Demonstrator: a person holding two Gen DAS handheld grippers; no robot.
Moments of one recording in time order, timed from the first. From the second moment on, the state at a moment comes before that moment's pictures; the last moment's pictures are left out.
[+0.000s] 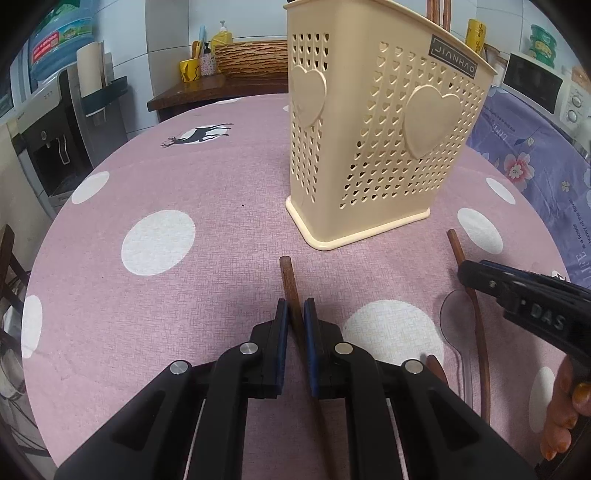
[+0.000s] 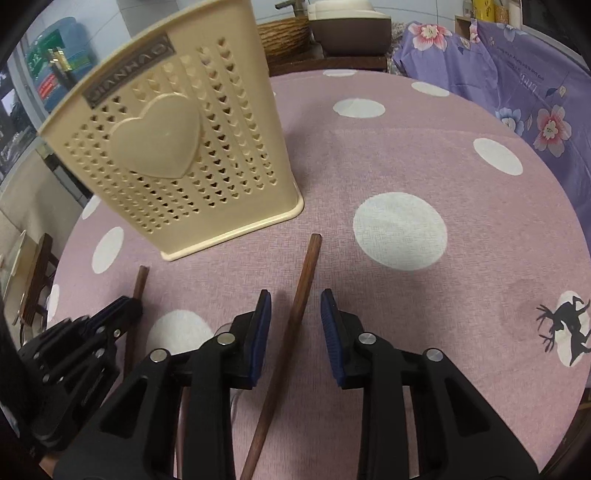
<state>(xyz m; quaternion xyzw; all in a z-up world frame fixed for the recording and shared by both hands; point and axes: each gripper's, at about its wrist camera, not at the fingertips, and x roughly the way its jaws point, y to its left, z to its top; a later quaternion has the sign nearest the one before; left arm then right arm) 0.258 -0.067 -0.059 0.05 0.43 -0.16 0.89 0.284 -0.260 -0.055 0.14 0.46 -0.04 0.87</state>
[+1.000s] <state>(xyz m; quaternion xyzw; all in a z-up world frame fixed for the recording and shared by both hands) 0.261 -0.076 -0.059 0.07 0.43 -0.15 0.89 0.300 -0.262 -0.059 0.13 0.45 -0.04 0.88</state>
